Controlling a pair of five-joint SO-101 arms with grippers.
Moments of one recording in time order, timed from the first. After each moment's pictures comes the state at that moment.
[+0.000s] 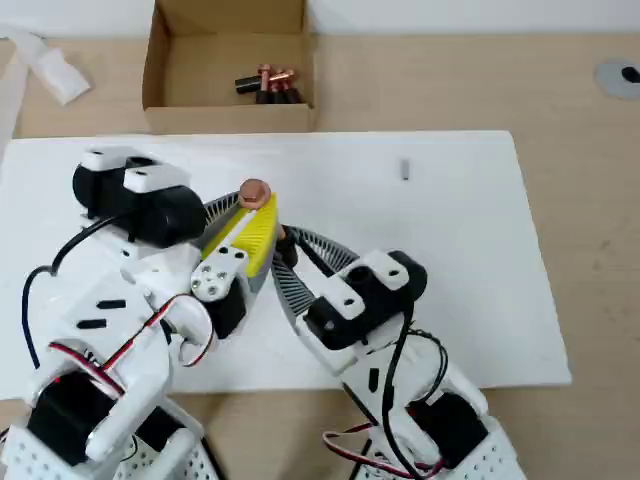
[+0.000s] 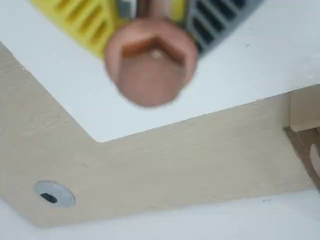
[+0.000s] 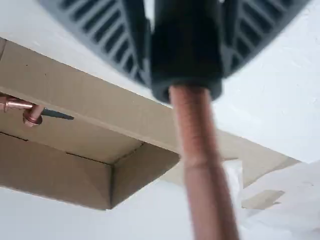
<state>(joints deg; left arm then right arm) 30.2 -73.1 38.4 51.8 1.8 -43.4 -103.6 79.8 34.5 -9.0</state>
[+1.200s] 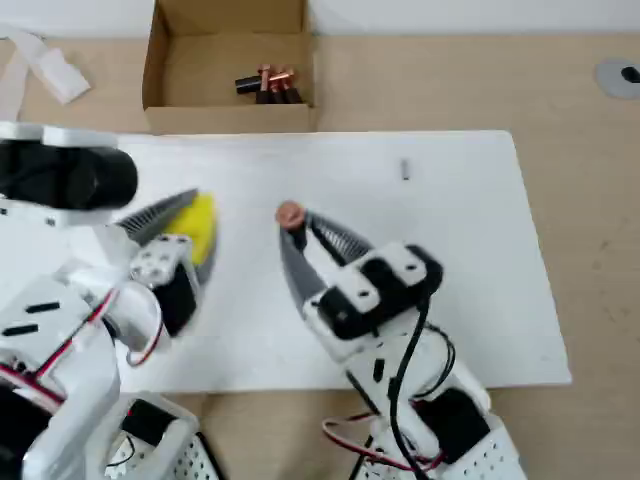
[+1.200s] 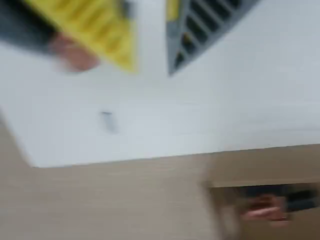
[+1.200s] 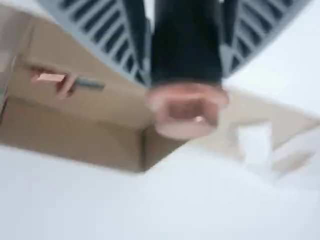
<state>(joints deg) 17.3 -61.1 10.4 78.1 5.6 -39.6 -96.1 74.9 27.4 -8.9</state>
